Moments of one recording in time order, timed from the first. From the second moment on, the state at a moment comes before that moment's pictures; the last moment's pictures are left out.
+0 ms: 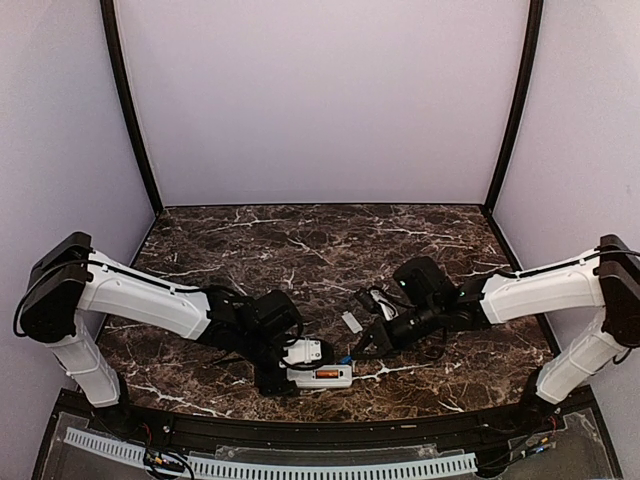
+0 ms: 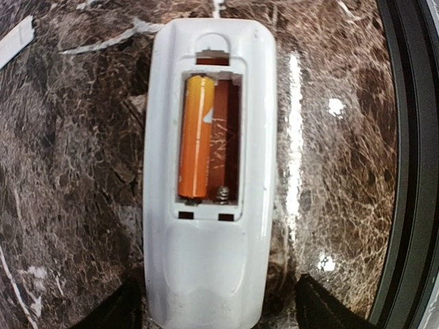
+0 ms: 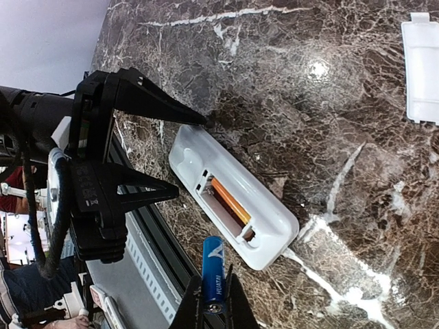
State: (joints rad) left arm -1.10 1.69 0.91 -0.38 0.16 0.36; right arm 0.91 1.48 0.73 -0.10 -0.57 0.65
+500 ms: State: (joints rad) left arm -1.13 1.72 0.92 -0.35 0.15 0.31; right arm 0.91 1.49 0.73 -0.08 -0.57 0.66
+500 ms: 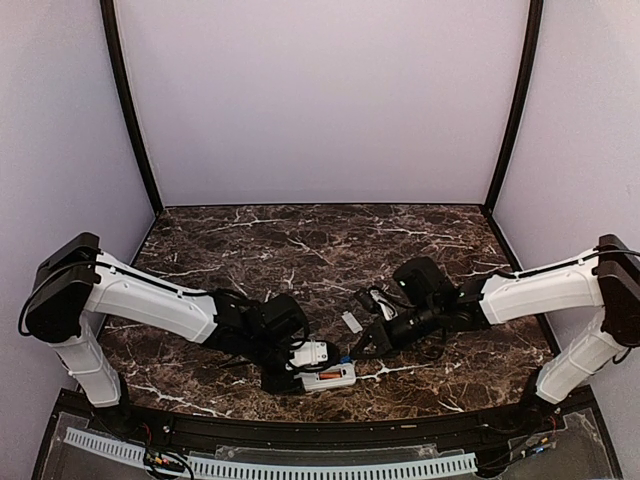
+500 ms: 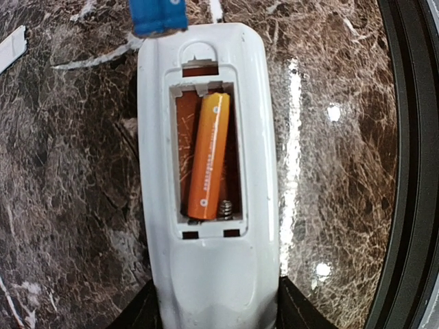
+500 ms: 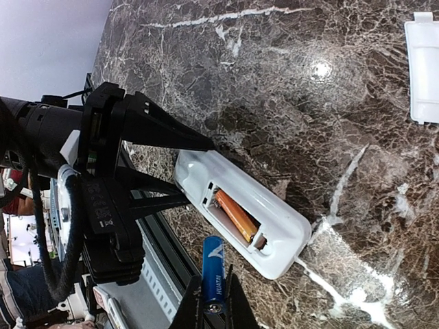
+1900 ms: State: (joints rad) left arm -1.16 1.75 0.96 -0.34 0.14 0.23; right arm 0.99 1.67 0.80 -0.12 -0.55 0.63
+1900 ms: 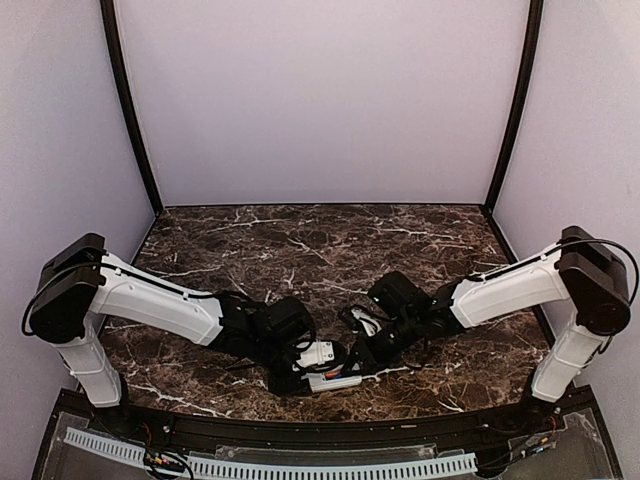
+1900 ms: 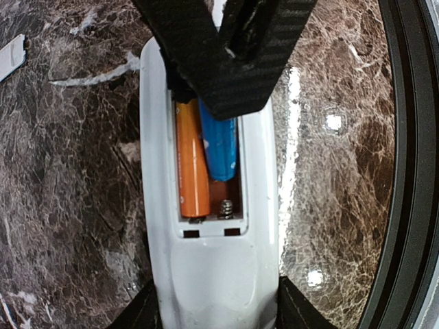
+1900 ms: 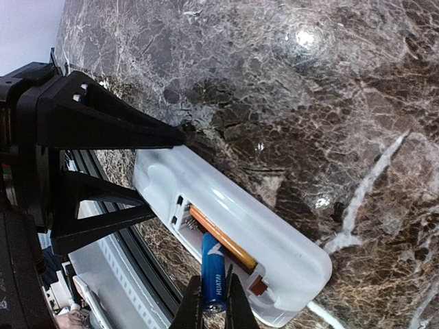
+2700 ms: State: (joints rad) left arm -1.16 1.75 0.96 -0.34 0.14 0.21; right arm 1.00 1.71 0.82 -0.10 -0.56 0.70
